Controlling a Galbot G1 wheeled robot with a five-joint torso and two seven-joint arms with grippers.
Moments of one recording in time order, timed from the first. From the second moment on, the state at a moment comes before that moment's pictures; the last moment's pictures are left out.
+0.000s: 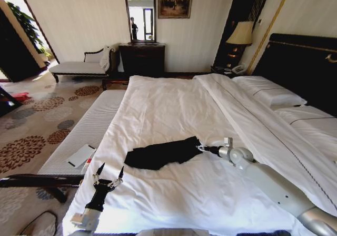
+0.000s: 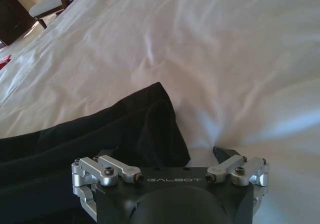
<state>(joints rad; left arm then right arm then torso) 1.90 -1.12 -0.57 -2.06 -0.30 -0.43 -0.05 -0.79 0.70 0.00 1.48 1.25 -0.54 -0.07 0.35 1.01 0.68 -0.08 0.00</state>
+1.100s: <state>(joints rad) 1.90 -1.12 -0.57 -2.06 -0.30 -0.42 -0.06 -0.88 0.76 0.06 1.62 1.26 -0.55 0.04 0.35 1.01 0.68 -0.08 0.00</state>
